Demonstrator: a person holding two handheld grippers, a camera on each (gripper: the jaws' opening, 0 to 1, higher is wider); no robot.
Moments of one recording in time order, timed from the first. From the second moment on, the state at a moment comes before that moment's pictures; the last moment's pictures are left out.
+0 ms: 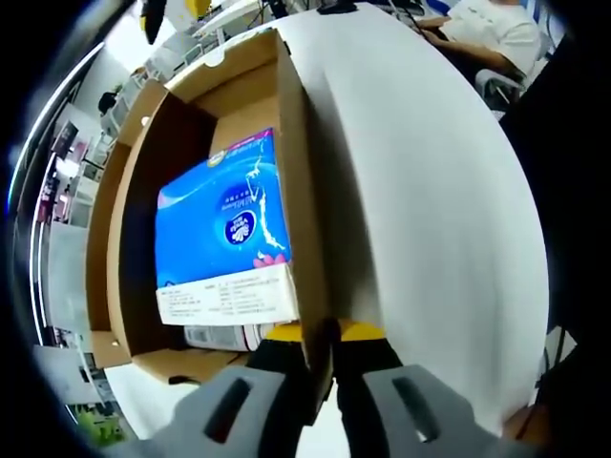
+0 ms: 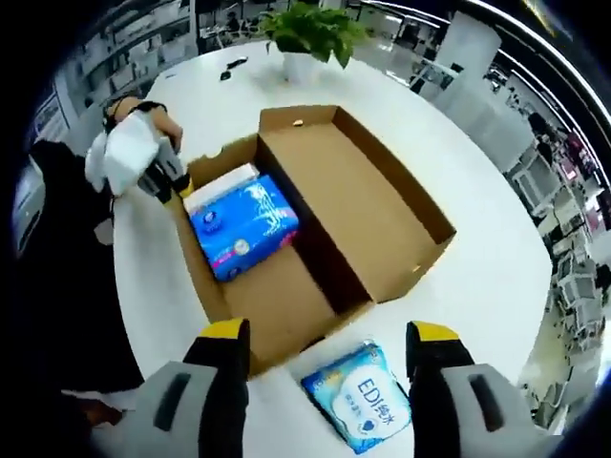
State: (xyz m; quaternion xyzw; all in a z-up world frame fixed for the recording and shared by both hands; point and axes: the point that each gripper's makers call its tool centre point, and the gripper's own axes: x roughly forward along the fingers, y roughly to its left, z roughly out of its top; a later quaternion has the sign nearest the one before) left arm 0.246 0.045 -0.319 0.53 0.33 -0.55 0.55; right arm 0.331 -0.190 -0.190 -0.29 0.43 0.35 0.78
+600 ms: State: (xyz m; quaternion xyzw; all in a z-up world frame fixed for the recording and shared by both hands) left arm 0.251 0.043 -0.317 0.53 0.33 -0.56 0.55; right arm 0.341 -0.085 -0.200 -0.14 0.49 0.28 0.82
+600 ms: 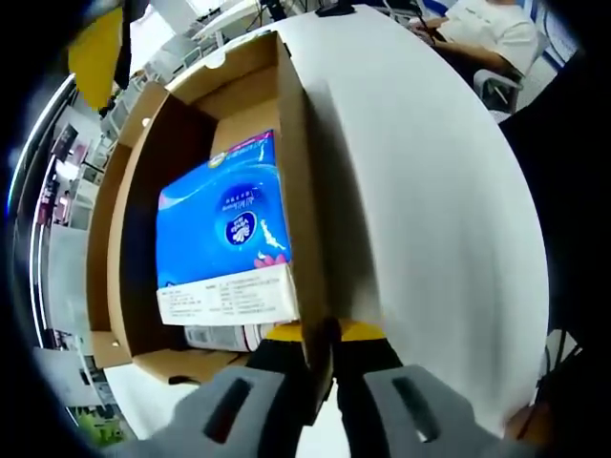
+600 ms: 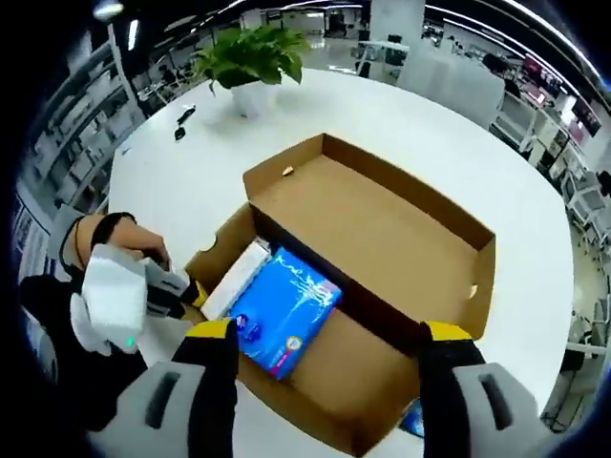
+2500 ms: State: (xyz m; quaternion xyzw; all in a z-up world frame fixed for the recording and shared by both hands) left arm 0.249 0.049 -0.315 0.53 0.32 -0.56 0.55; right arm 0.318 -0.063 -0.305 -0.09 0.59 0.21 0.77
